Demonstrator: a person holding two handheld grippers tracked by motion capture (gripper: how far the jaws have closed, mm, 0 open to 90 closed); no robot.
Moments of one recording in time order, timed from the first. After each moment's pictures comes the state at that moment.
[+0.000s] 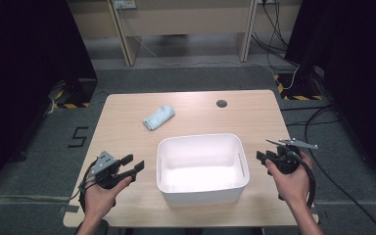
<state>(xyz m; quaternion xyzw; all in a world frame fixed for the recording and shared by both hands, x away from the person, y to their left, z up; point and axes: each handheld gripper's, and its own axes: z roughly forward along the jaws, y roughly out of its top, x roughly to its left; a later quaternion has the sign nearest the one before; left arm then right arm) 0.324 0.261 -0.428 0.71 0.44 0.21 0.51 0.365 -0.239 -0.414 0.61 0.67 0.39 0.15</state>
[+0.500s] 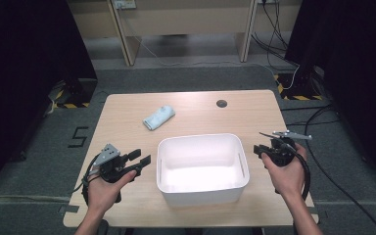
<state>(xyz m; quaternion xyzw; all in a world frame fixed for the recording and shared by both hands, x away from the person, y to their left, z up) 0.329 0.240 -0.401 0.71 0.43 0.17 0.54 0.374 -0.221 -0.390 0.60 0.69 0.39 0.16</state>
